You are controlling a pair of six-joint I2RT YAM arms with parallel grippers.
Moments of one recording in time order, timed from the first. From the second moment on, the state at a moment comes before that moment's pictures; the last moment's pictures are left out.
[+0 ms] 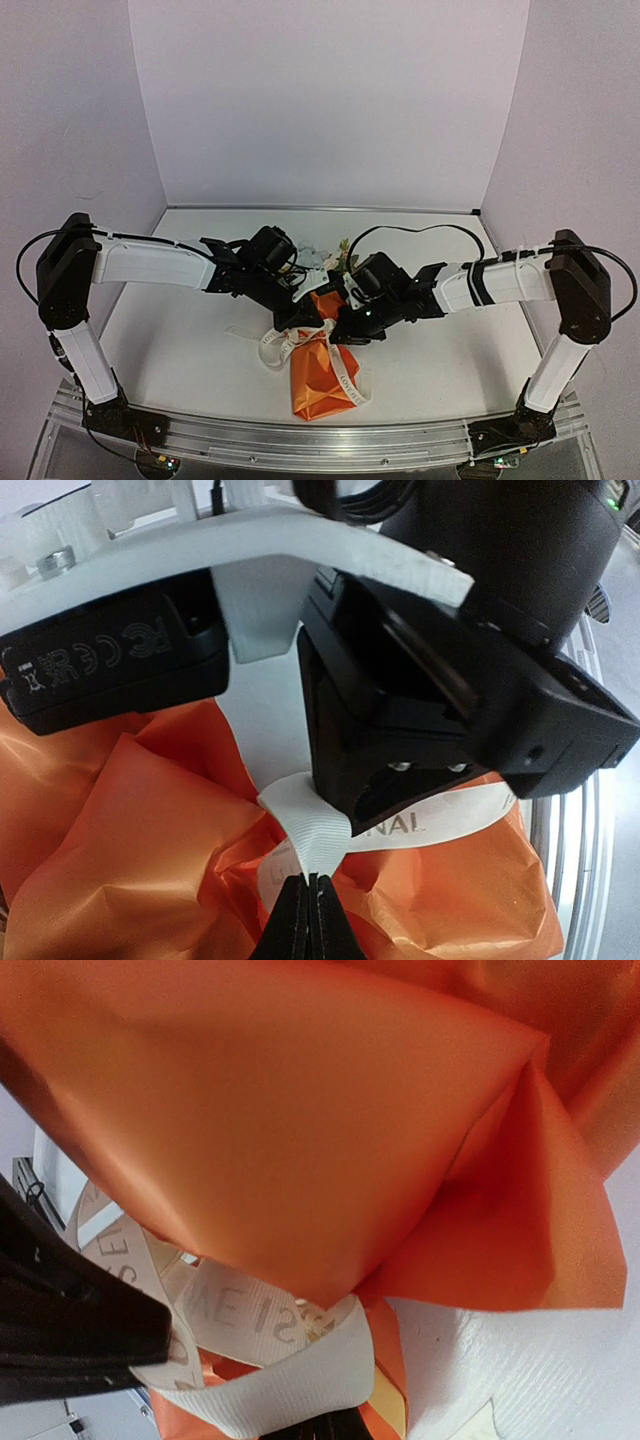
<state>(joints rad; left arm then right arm) -0.93 1.76 1.18 -0.29 0.45 0.31 0.94 1.76 1.05 -0.25 -0.26 0.73</state>
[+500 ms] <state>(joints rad) -0.93 1.73 1.18 -0.29 0.48 0.29 0.91 1.80 1.07 -0.14 -0.28 0.81</state>
